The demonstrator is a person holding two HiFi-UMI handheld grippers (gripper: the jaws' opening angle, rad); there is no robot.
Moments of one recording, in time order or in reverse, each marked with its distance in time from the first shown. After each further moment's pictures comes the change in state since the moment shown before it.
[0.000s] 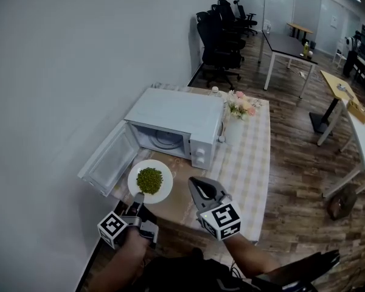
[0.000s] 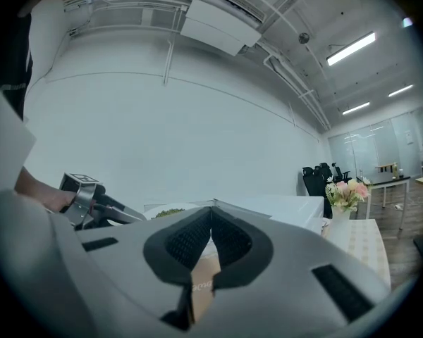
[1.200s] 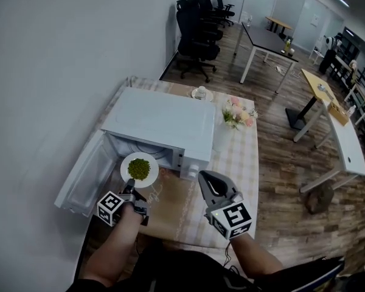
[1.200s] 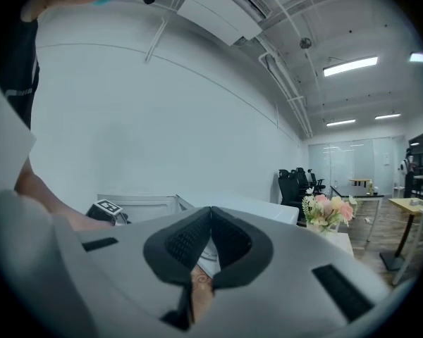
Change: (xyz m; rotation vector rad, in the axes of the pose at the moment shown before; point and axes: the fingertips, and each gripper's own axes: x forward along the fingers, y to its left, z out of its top) left arm 0.193 0.117 0.058 -0.065 0.070 0.158; right arm 0.064 -0.094 0.010 -0.071 0.077 -0.200
